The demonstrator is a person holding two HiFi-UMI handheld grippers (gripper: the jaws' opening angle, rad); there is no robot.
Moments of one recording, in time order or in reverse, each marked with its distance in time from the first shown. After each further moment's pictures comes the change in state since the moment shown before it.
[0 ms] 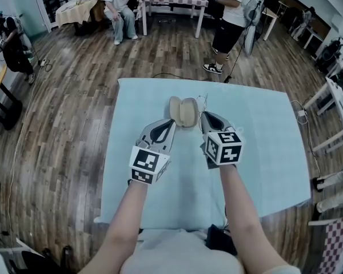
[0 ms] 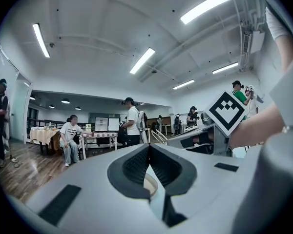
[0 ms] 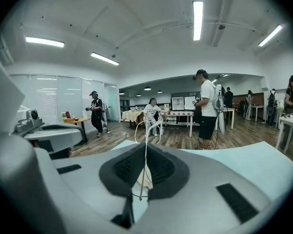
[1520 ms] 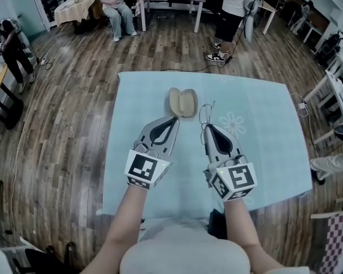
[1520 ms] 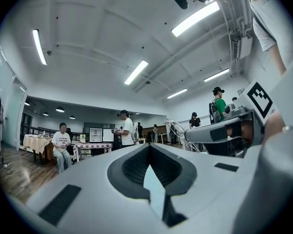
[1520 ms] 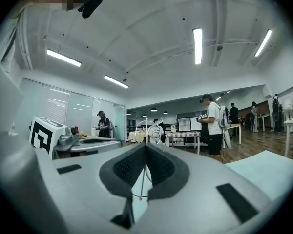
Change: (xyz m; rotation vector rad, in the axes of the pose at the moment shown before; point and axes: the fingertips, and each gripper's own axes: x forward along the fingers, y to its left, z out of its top) left arm -0.042 -0.041 0.041 0.037 -0.126 -0.053; right arm -0.130 0.065 0.033 -0.029 -0.288 0.069
